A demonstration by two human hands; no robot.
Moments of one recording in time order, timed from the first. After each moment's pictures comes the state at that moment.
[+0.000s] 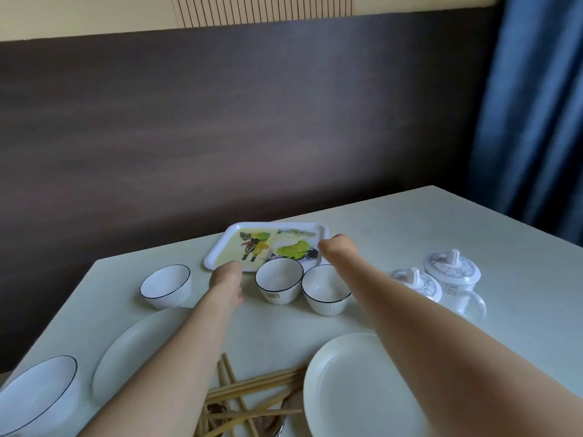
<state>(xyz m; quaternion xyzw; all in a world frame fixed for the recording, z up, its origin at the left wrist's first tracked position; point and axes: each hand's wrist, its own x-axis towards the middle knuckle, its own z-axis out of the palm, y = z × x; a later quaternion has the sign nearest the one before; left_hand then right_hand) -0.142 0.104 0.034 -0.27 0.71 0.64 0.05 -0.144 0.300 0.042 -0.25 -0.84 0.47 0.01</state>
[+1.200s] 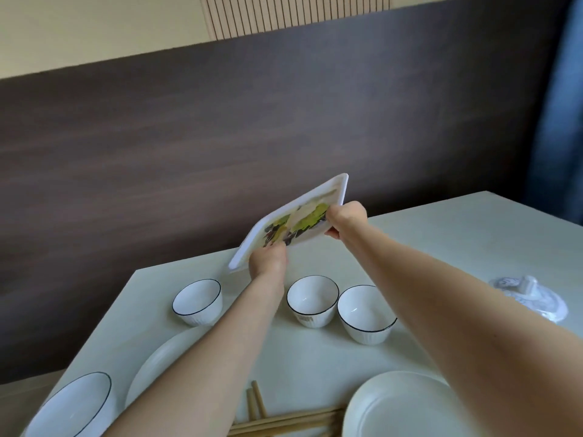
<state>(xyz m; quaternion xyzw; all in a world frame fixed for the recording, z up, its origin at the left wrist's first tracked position) -0.185 0.131 0.066 -0.21 0.70 0.69 -0.03 -0.227 0.269 0.098 -0.19 -0.69 0.69 0.07</state>
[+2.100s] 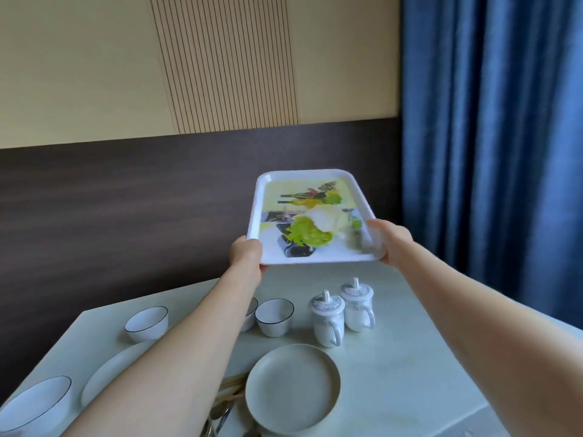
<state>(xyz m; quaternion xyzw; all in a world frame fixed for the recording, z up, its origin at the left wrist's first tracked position) 0.019 0.236 0.182 -0.07 0.65 0.76 -0.06 0.076 0.460 0.181 -0.26 -0.61 0.72 0.20</state>
